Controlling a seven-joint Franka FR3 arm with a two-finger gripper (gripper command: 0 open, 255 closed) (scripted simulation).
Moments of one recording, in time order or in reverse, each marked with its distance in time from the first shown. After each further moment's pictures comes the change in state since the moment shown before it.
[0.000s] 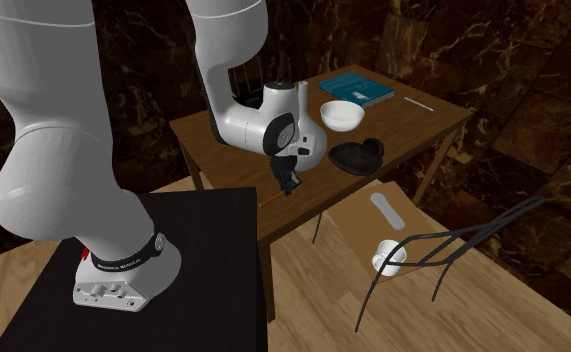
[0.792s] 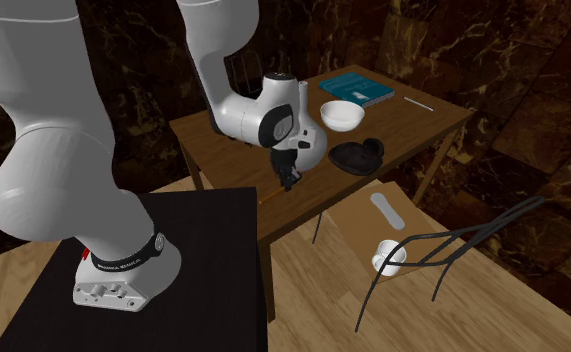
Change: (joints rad) arm -0.057 -0.070 0.073 -0.021 0.078 -0.049 -0.064
